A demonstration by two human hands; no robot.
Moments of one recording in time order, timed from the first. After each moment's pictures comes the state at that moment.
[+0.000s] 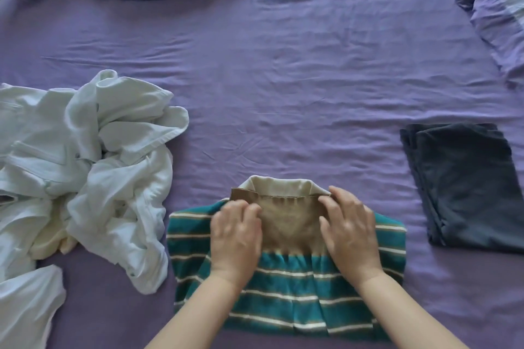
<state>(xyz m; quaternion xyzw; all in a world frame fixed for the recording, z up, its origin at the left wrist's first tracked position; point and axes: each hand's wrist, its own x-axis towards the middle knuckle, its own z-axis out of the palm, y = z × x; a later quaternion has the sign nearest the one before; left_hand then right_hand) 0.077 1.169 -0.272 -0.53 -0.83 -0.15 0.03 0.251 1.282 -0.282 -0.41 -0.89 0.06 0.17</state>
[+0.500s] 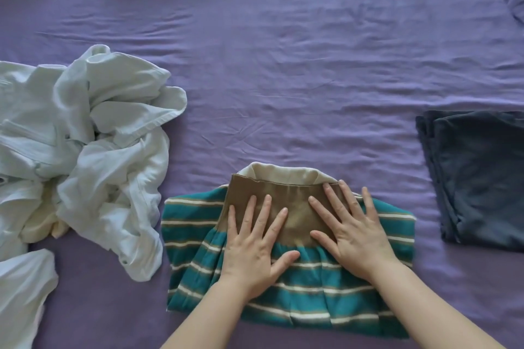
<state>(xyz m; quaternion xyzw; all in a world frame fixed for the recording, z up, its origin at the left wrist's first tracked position) 0.100 1.152 -0.316 -0.60 -0.79 0.05 -0.14 0.273 1.298 -0.319 -0.30 -0.95 0.04 -0.08</state>
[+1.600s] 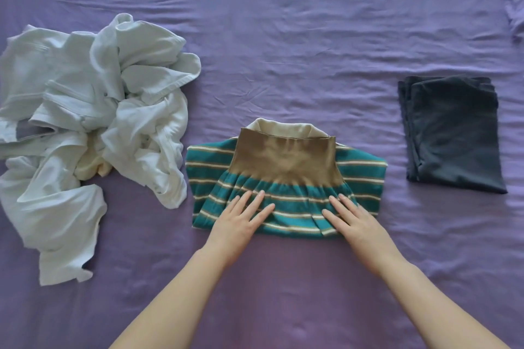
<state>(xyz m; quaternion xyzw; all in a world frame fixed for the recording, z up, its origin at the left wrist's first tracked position) 0.106 1.065 -0.276 -0.66 -0.70 0.16 -0.21 0.355 1.220 -0.265 -0.25 -0.96 0.09 -0.12</state>
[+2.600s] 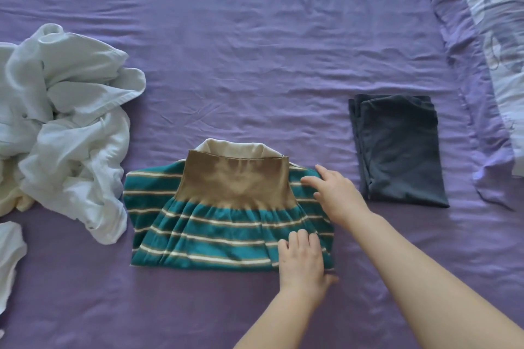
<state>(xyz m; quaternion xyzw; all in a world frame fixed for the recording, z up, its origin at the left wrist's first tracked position) 0.298 1.184 -0.258 -0.54 -0.77 0.06 -0.32 0.332 1.338 -0.271 -0.38 -0.89 0.18 -0.18</state>
